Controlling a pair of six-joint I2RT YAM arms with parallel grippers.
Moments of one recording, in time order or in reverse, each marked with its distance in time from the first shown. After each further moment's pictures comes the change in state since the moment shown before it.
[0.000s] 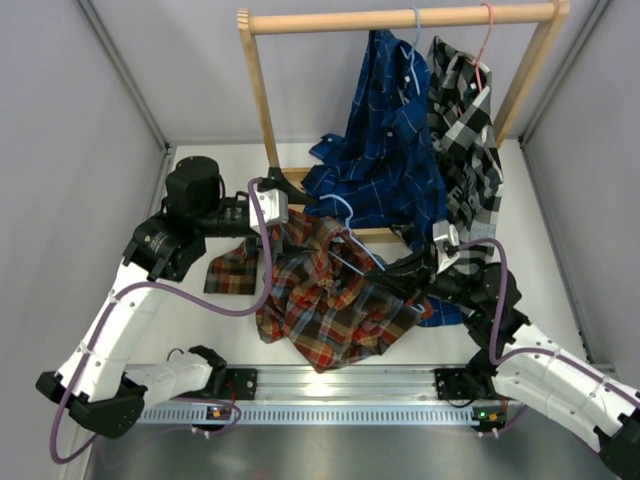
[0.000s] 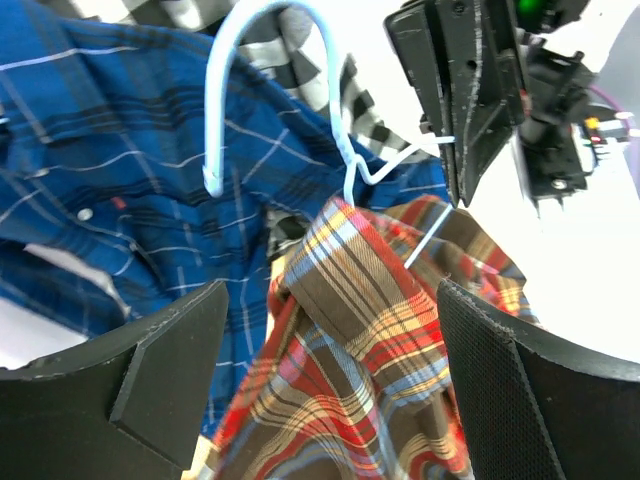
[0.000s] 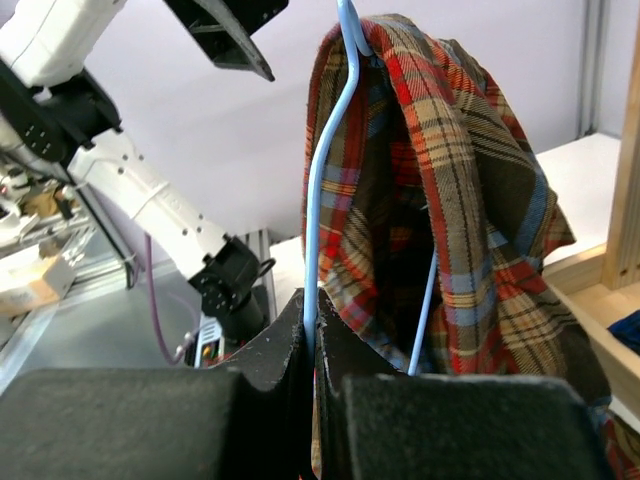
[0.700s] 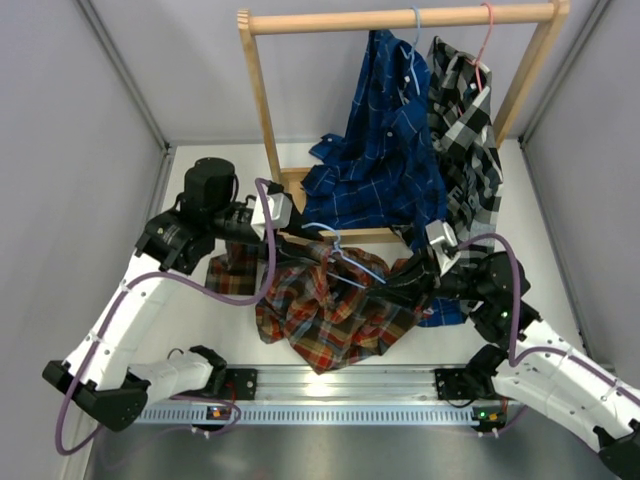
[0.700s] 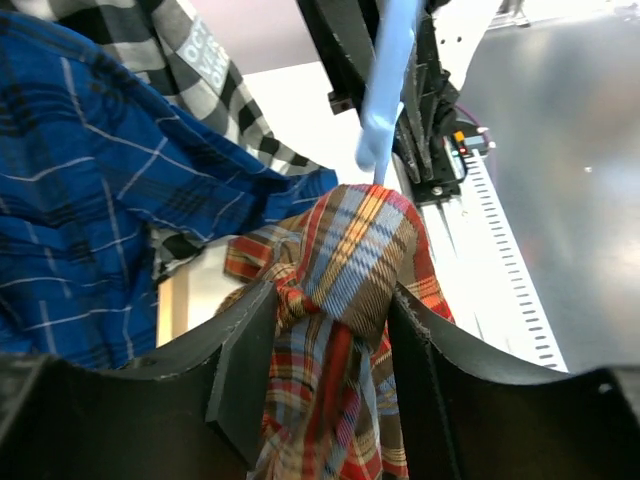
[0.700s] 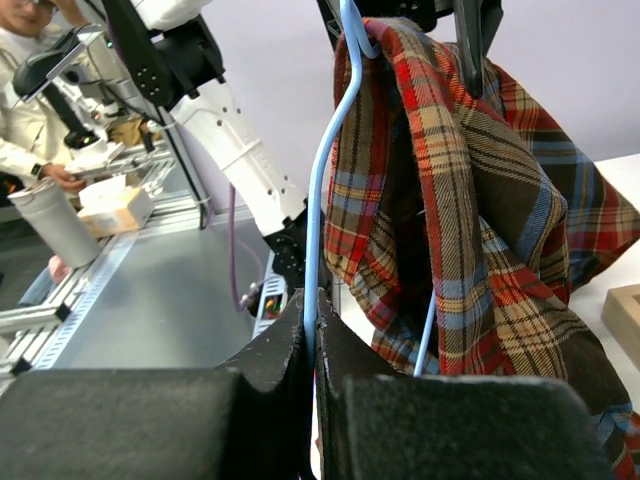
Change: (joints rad) left arm 0.003 0.040 -0.026 -0.096 0.219 -0.028; right arm -0.003 -0.024 0.125 -0.169 -0.236 -0.012
